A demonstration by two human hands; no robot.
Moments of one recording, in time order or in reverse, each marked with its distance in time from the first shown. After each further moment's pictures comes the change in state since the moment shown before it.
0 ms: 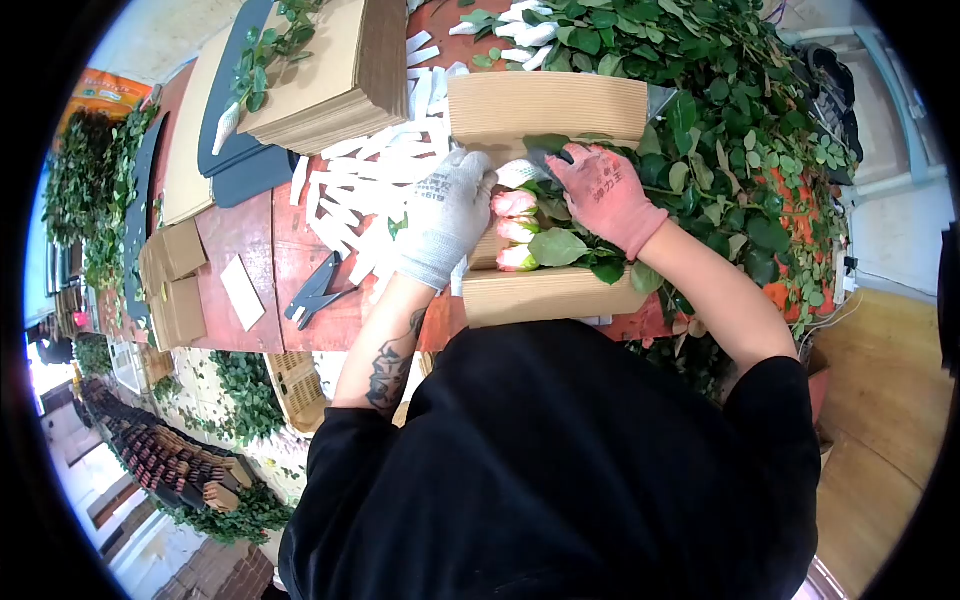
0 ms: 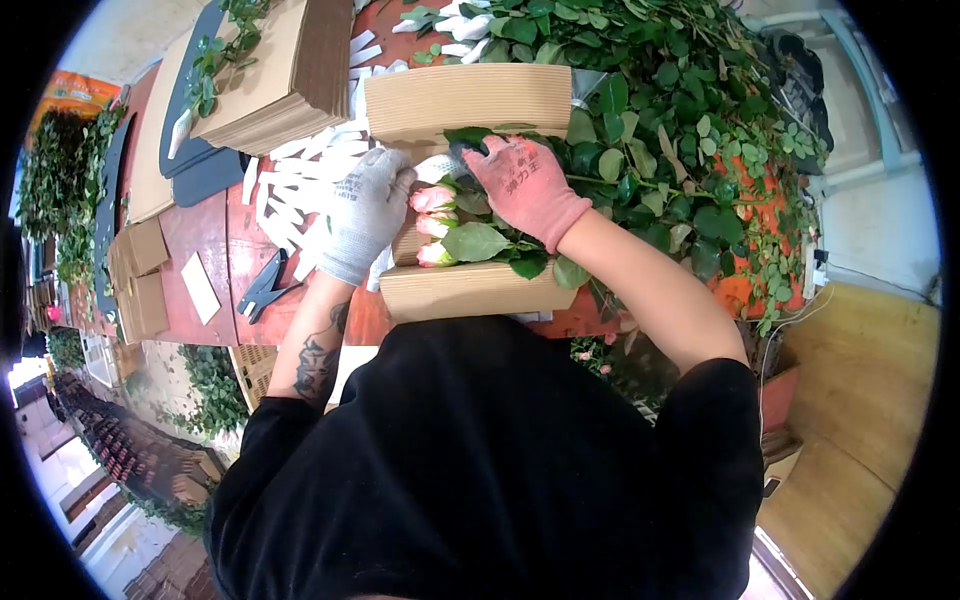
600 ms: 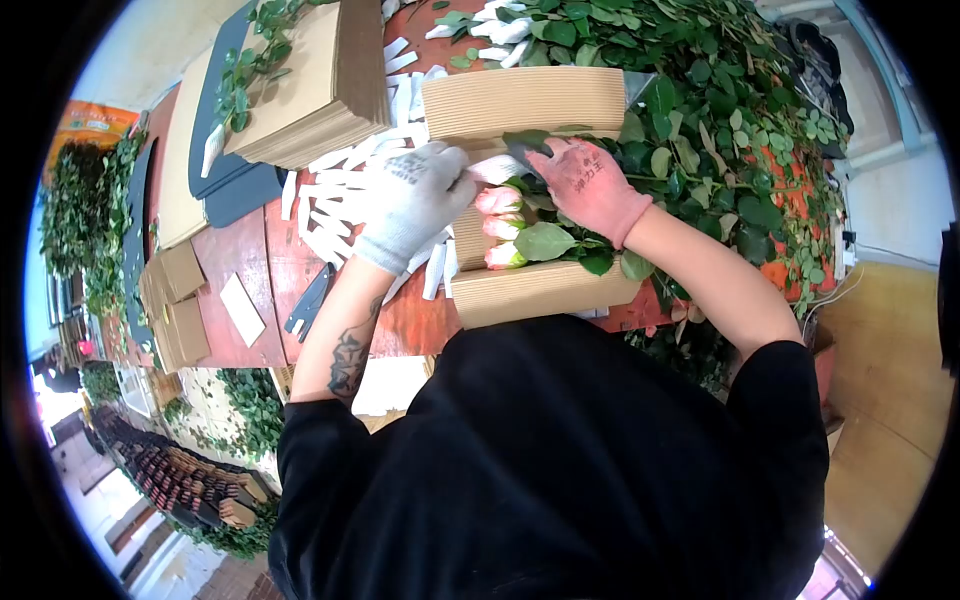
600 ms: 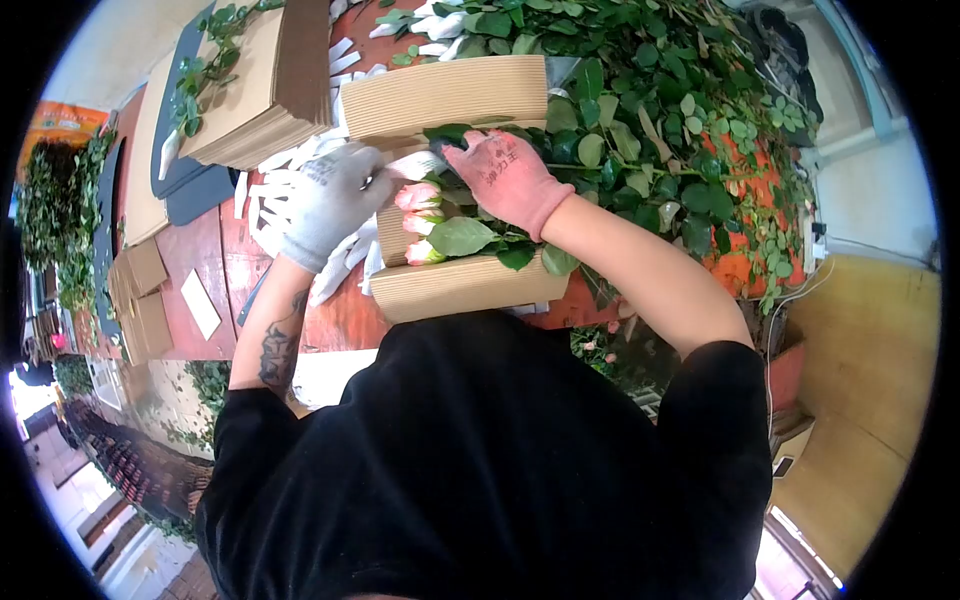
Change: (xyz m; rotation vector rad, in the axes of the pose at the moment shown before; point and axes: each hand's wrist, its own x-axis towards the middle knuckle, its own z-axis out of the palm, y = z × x) left_hand 0.023 0.001 -0.032 0.052 -0.124 0.223; right_hand -0.003 0.001 0.007 0.033 0.005 0.013
